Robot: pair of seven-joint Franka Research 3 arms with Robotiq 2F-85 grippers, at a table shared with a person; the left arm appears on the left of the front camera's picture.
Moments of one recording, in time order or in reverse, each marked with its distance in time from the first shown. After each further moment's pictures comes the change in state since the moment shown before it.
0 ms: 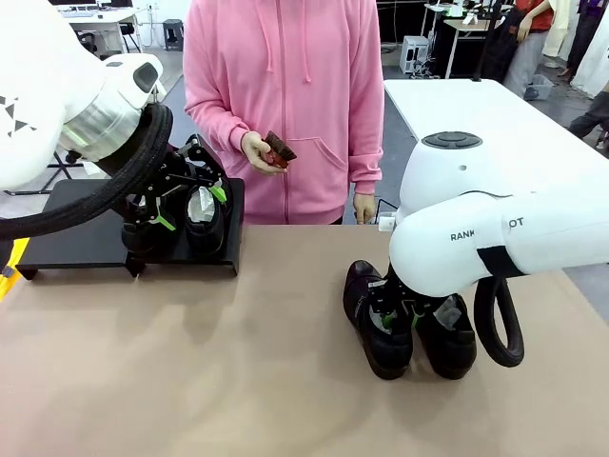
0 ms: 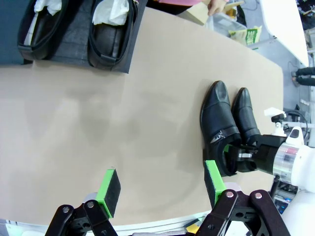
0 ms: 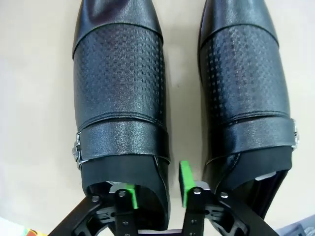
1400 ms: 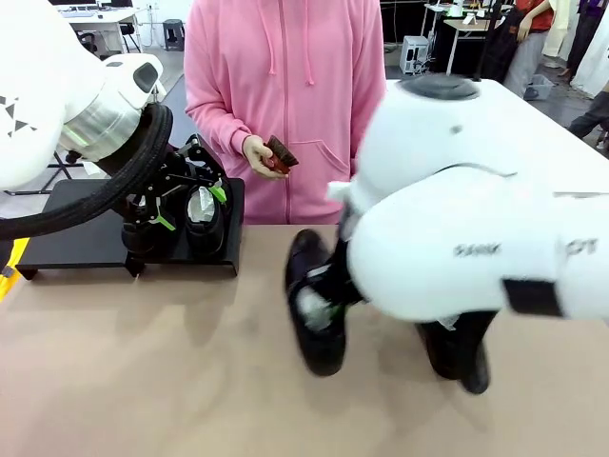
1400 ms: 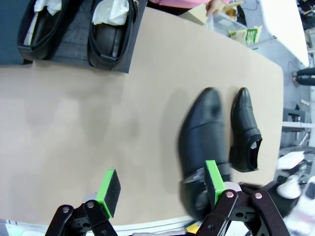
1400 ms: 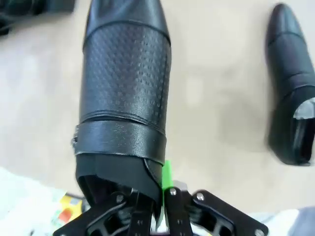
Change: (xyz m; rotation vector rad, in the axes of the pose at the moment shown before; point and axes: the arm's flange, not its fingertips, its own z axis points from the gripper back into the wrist) left arm 0.000 0.000 0.000 0.000 0.000 0.000; right arm -0.086 0.109 0.092 0.143 -0.121 0.075
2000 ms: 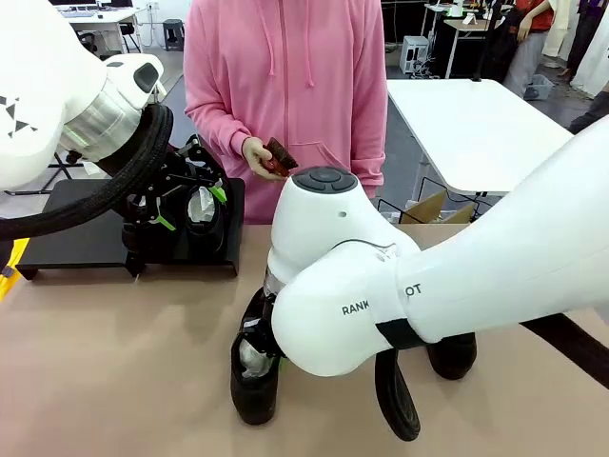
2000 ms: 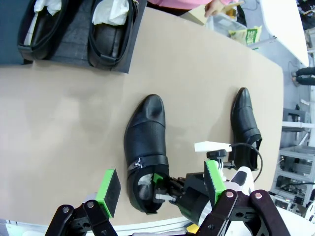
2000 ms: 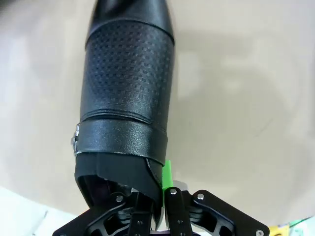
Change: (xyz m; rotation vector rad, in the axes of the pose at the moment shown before) left arm 0.000 0.000 0.000 0.001 0.000 -0.001; right arm -0.005 0.062 -0.108 0.037 0.108 -0.161
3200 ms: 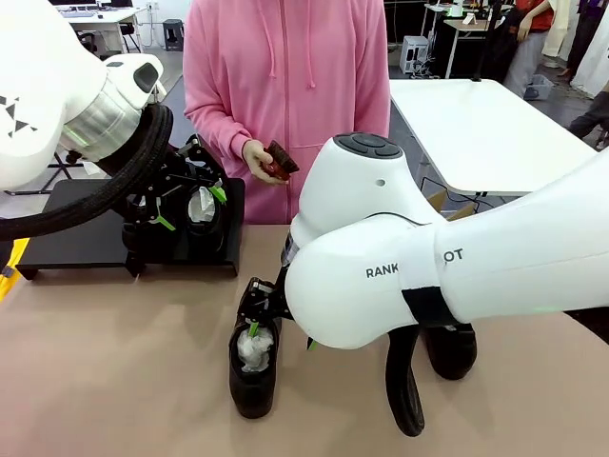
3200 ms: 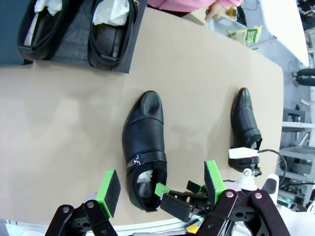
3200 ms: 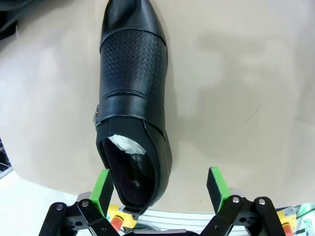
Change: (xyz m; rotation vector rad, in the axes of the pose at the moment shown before) left arm 0.000 0.000 0.000 0.000 0.000 0.000; right arm 0.001 -0.013 0.051 0.085 -0.010 -0.054
